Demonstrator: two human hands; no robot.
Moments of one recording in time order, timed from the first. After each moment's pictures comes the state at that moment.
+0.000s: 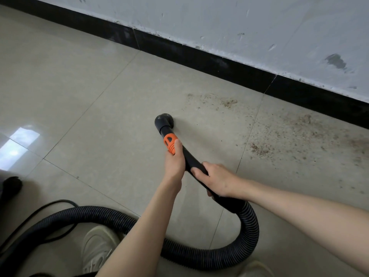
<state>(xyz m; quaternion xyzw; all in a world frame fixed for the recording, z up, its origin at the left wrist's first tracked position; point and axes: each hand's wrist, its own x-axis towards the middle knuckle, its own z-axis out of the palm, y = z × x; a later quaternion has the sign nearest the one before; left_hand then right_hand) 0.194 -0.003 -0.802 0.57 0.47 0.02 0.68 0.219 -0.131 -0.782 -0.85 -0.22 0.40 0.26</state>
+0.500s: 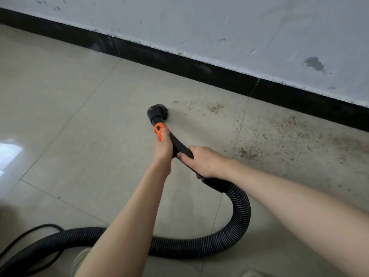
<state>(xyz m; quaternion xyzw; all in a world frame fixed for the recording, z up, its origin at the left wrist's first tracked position) 0.265 0.016 -0.804 0.55 0.47 -0.01 0.69 0.276 -0.108 -0.762 -0.89 -0.21 0.35 0.19</state>
